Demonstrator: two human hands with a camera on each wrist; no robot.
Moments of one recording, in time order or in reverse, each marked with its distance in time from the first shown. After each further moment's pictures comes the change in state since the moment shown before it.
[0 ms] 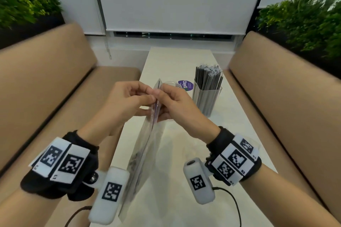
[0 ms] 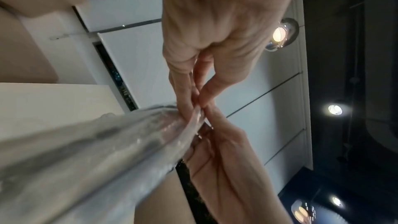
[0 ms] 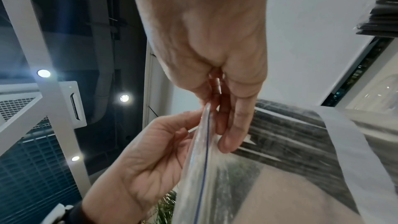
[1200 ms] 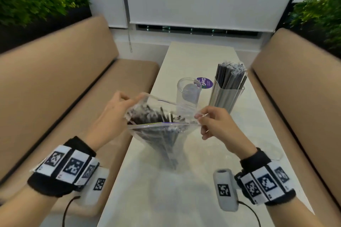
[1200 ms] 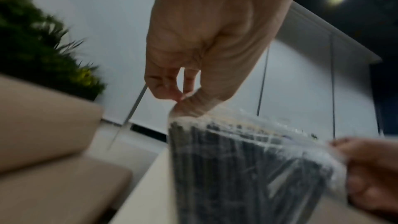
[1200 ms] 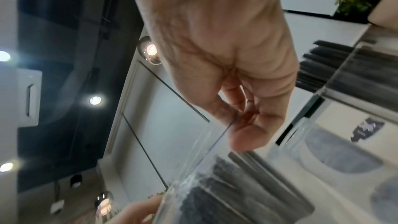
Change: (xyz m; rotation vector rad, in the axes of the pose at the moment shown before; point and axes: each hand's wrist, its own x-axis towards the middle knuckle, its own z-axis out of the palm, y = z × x) left_hand 0.000 -0.088 -0.075 0.951 0.024 0.085; right_hand -0.014 0.063 -0.045 -0.176 0.146 0.260
